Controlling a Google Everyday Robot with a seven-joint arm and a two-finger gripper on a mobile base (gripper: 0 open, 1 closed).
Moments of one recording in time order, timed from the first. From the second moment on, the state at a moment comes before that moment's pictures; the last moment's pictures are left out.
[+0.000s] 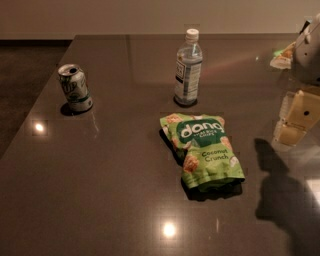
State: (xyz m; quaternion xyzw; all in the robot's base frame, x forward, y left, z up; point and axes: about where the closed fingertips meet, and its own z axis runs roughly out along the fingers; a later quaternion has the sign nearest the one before) arm 0.438 -0.217 0.976 -0.60 0.78 -0.03 0.16
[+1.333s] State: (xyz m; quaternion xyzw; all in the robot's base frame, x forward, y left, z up) arm 0.532 -0.214 0.978 -0.51 0.83 -0.03 0.23
